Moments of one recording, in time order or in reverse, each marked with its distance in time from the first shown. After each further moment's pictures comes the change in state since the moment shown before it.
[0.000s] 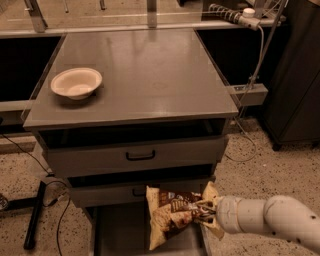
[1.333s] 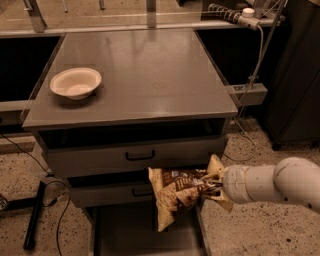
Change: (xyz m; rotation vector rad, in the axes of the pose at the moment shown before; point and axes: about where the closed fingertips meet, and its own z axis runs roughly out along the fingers) arm -0.029 -0.078 -0.047 0.010 0.037 -0.151
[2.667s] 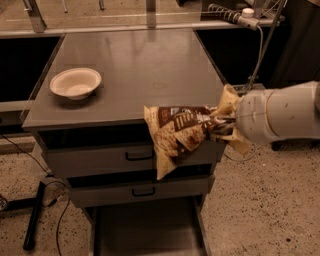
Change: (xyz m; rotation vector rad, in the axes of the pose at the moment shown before) arm -0.113 -0.138 -0.145 0.153 0.153 -0.129
